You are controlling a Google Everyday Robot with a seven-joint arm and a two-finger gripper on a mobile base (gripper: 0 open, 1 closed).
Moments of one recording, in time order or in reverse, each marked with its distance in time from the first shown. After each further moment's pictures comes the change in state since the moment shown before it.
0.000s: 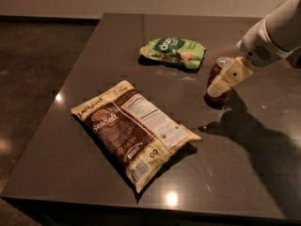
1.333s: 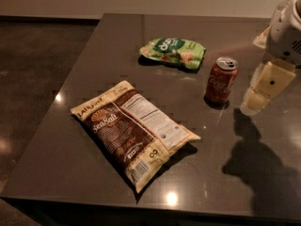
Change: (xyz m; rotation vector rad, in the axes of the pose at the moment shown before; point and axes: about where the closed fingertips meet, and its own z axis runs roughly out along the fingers) arm 0.025 0.052 -0.078 -0.036 0.218 -0.220
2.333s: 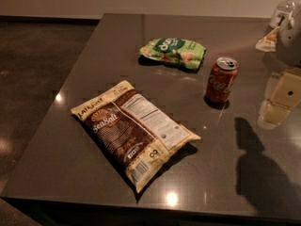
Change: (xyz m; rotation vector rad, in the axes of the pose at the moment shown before) arm 0.012 0.025 -0.017 -0.022 0.063 -0.121
